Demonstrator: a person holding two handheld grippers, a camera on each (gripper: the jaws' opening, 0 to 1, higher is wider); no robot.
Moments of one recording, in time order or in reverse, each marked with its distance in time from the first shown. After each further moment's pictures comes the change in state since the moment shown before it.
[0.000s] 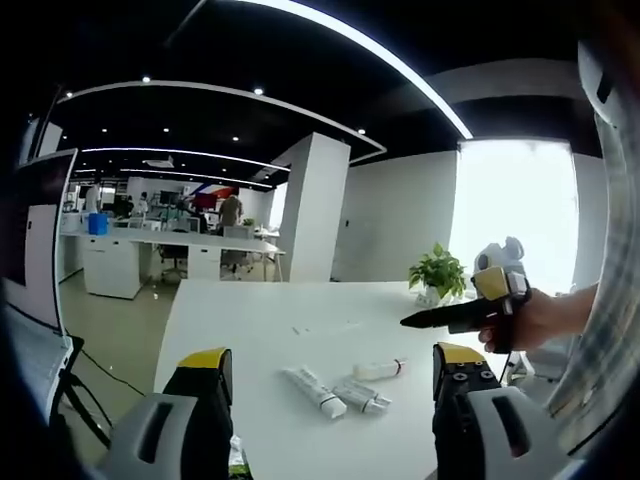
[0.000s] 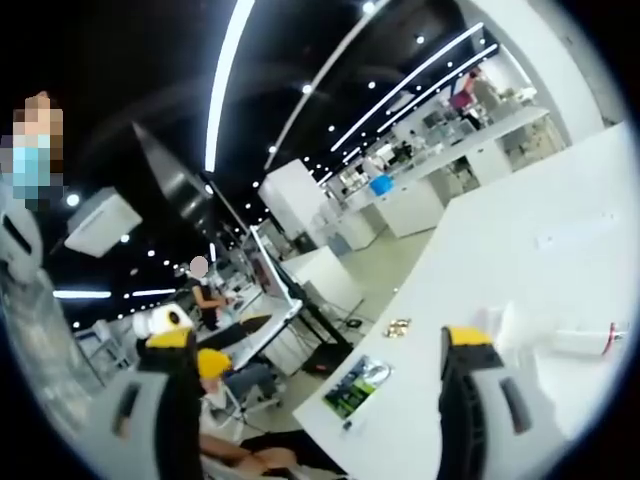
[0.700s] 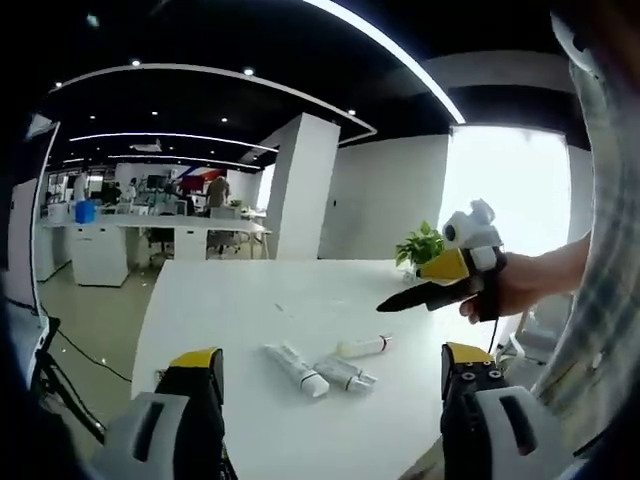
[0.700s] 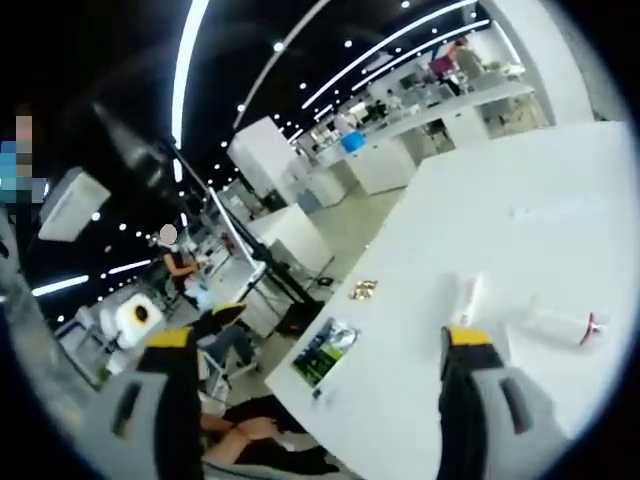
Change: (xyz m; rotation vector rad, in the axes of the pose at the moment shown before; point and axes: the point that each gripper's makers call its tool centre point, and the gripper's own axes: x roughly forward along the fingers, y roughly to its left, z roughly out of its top) left arm 0.018 -0.024 -0.043 0.057 0.135 -0.066; right arm 0.010 -0.049 -0.021 0.020 0.193 -0.145
